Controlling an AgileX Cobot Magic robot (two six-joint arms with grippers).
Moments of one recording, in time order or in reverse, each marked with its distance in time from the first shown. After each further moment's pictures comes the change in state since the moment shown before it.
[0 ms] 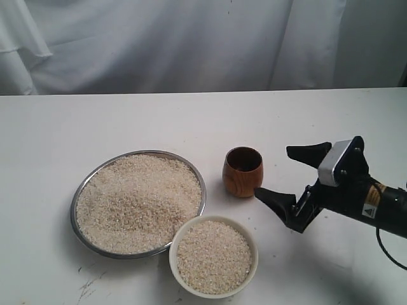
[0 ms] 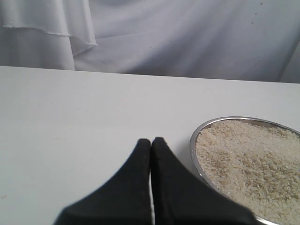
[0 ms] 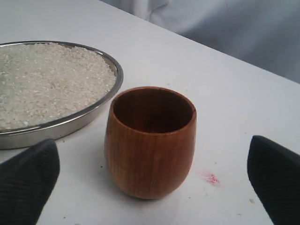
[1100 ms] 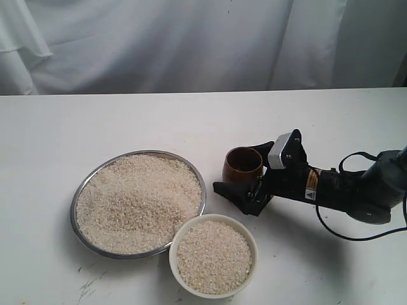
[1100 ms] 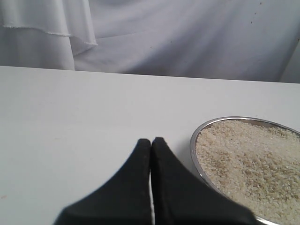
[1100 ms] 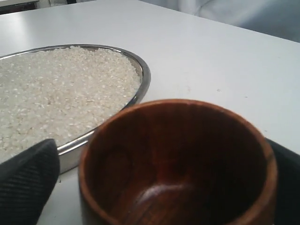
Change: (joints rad) left arm 0.000 0.000 0.000 0.000 0.000 0.000; right arm 0.140 0.275 -0.380 -0.093 0.024 0.244
